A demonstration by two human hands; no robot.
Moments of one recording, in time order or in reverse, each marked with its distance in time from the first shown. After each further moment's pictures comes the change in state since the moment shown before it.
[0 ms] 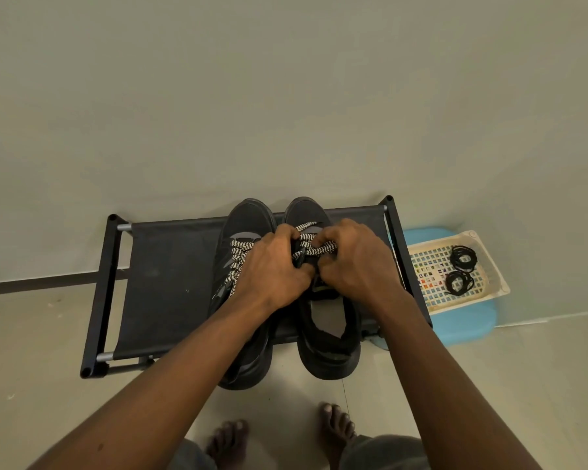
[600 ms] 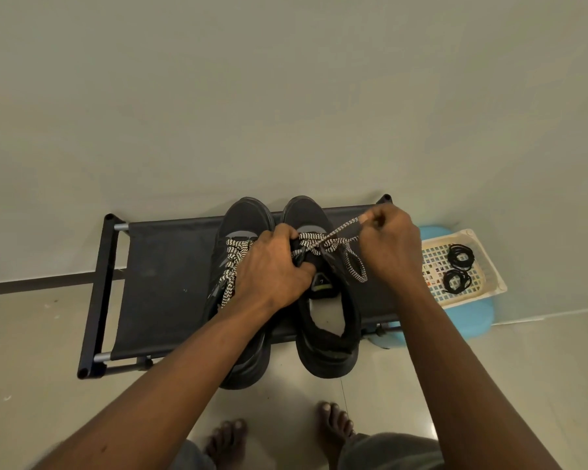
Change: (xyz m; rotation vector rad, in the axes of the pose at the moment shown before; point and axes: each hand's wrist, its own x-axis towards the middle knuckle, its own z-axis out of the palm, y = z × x) left_hand -0.001 0.003 0.003 0.048 0.023 -0.043; right_hand 0.012 0.027 -0.011 0.400 0.319 0.393
